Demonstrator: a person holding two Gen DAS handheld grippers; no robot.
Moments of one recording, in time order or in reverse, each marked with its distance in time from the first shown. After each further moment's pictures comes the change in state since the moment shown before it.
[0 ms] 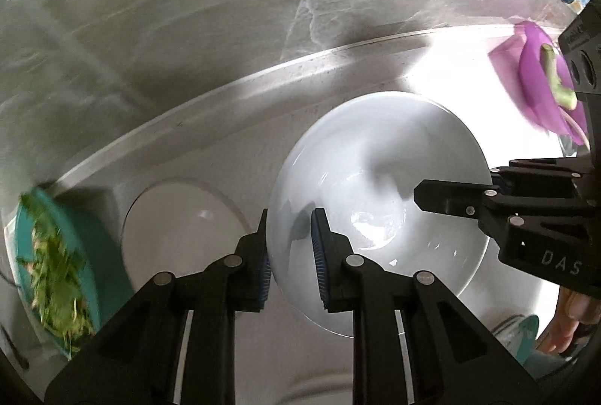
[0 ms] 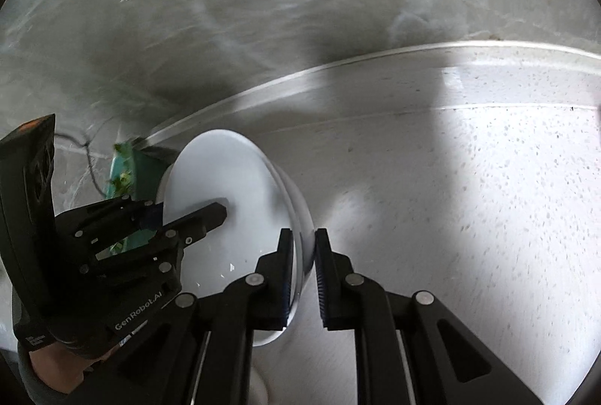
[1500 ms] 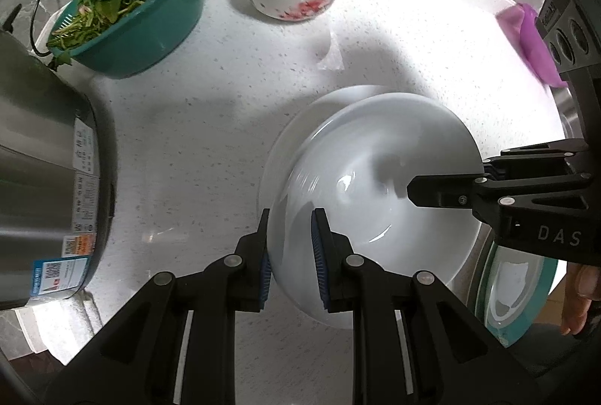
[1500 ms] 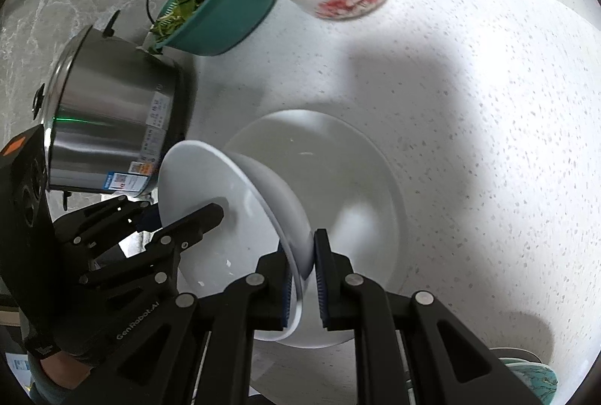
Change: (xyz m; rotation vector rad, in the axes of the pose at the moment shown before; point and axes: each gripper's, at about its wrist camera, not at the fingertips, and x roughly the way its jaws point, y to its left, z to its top) left arm 0.004 0.017 -0.292 -0.270 -0.015 0.009; right arm 0.051 0.107 -0.180 -0.260 0.238 -0.005
